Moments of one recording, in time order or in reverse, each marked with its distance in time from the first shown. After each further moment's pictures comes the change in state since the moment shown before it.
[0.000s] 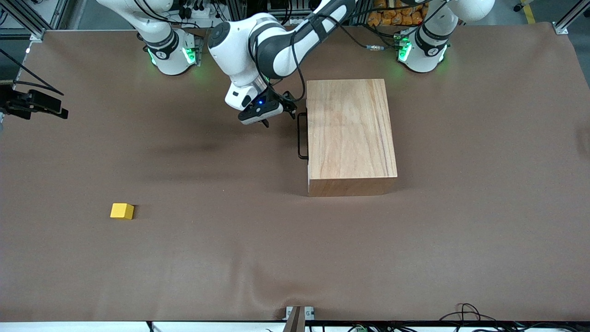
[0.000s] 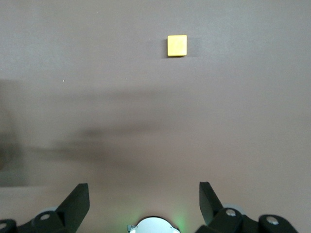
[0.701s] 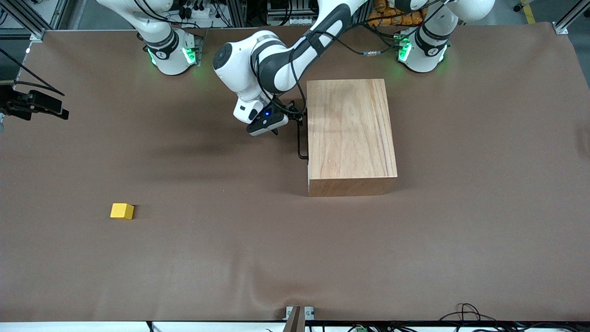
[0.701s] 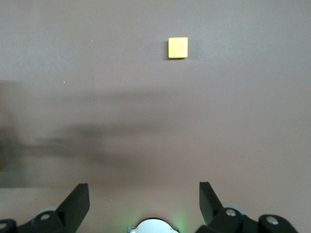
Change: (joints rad) left arm 0.007 0.053 0.017 0.000 0.001 -0.009 0.059; right arm 0.001 0.000 0.004 0.000 0.000 0.007 0.000
